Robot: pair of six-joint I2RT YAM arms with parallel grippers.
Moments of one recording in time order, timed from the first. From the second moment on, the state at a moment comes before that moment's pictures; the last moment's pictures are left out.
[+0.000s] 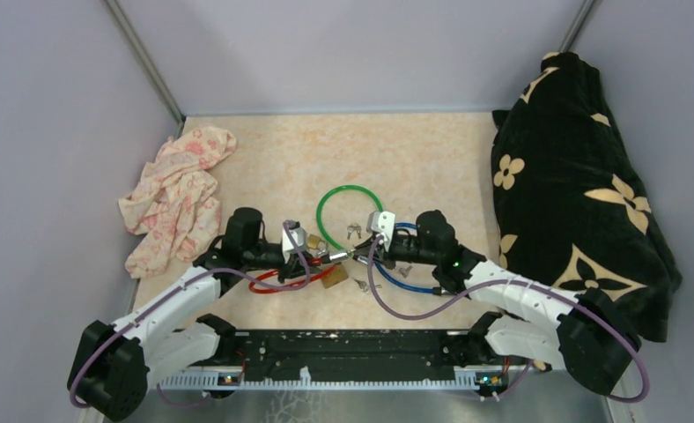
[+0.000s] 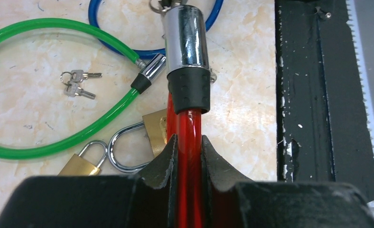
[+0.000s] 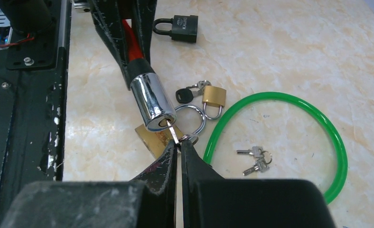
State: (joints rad) left arm -0.50 0.98 0.46 -0.06 0.90 0.44; right arm 0.76 1.08 0.48 0.36 -0.57 -0.26
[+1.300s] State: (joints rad) left arm -0.49 0.97 0.46 -0.04 0.89 0.59; right arm 0.83 0.98 0.43 0.27 -0.43 -0.55
